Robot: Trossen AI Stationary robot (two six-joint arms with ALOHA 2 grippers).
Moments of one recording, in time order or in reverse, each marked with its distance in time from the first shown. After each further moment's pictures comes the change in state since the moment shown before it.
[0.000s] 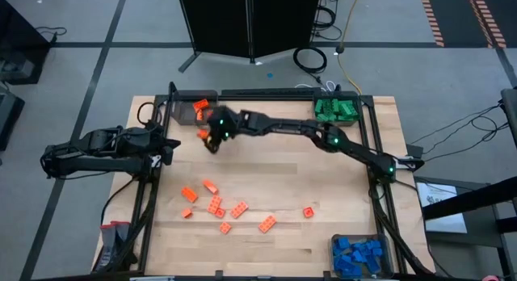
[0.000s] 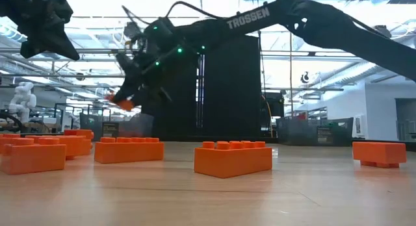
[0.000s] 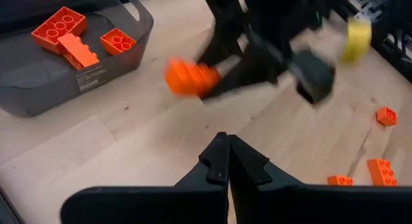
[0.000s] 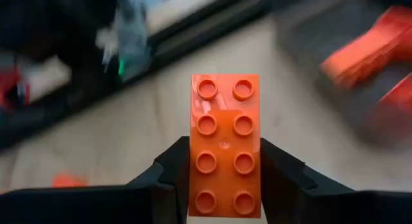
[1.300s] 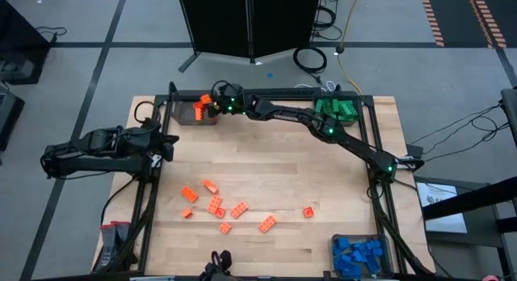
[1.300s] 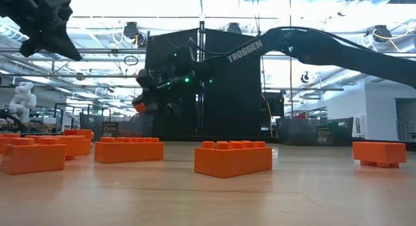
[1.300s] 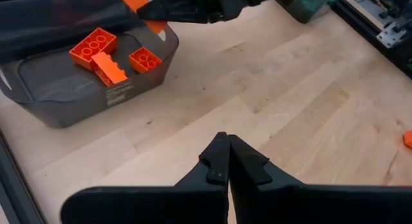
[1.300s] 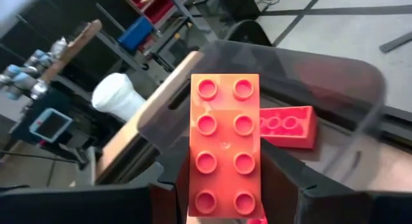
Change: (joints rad) left arm 0.000 0.000 0.000 -0.001 -0.104 -0.008; right arm -0.177 0.115 0.002 0.421 0.056 0.343
